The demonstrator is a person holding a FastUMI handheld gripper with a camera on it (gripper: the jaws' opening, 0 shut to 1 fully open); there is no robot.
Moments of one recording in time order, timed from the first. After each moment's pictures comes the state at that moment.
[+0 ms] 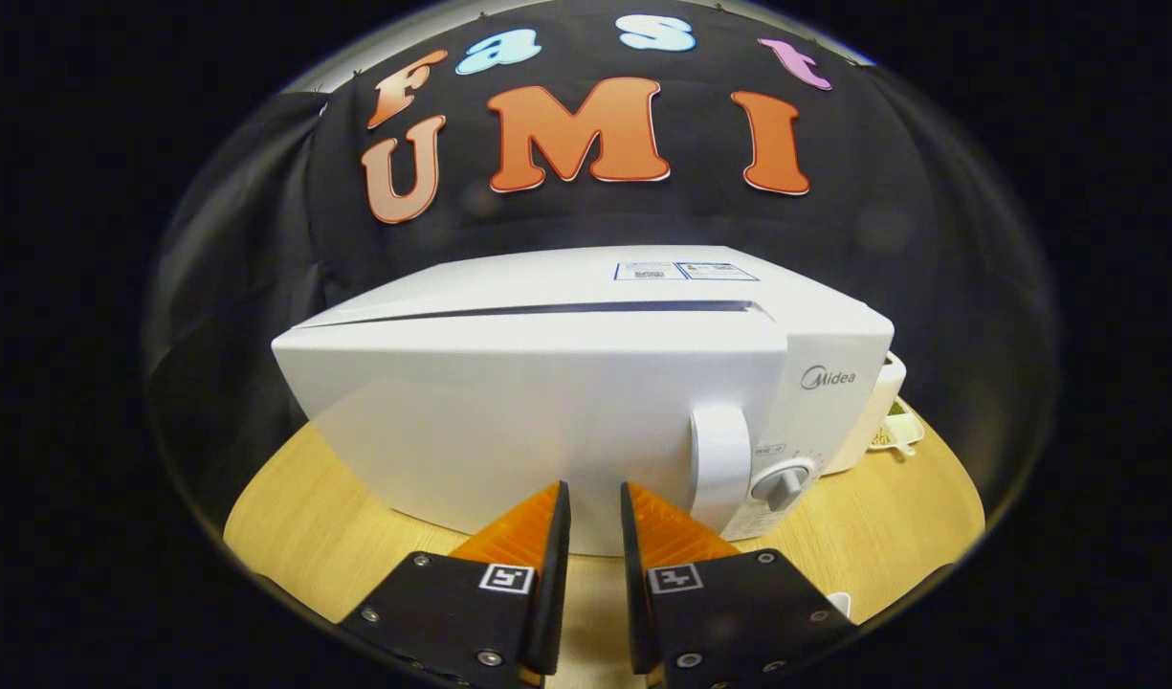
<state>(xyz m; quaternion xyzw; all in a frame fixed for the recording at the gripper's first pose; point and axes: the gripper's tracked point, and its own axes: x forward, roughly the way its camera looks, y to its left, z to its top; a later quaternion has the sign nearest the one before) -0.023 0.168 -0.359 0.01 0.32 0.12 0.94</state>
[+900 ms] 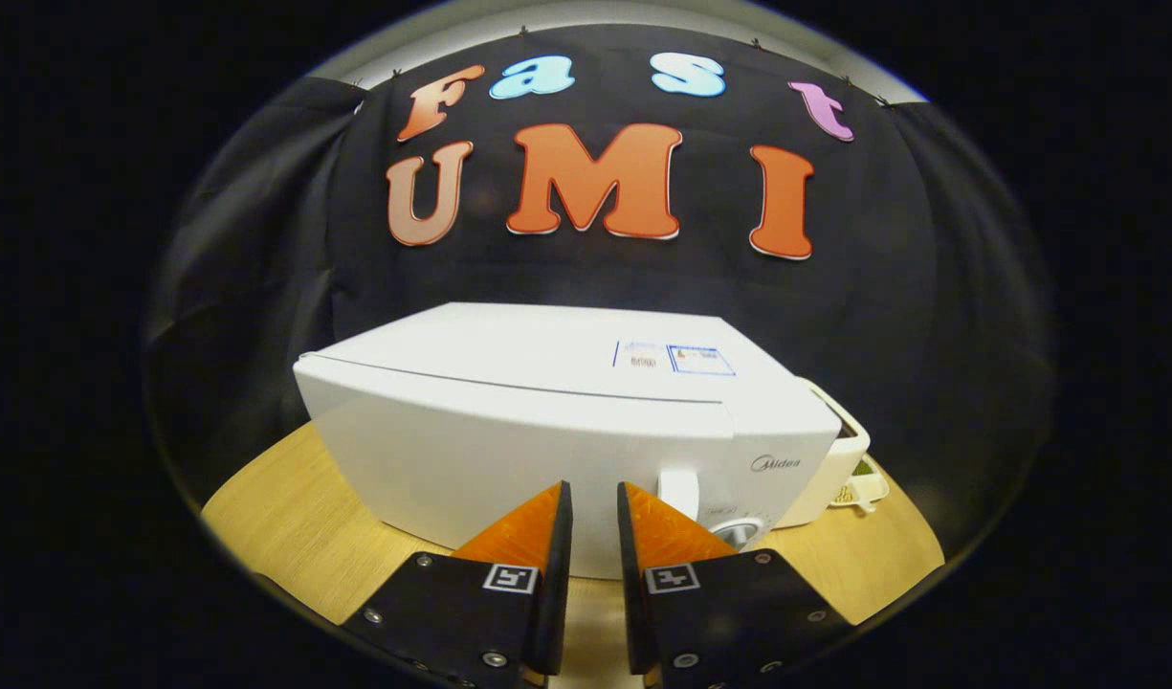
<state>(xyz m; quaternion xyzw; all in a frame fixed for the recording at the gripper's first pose) -0.010 0.147 -0.264 -0.02 0.22 0.13 0.97</state>
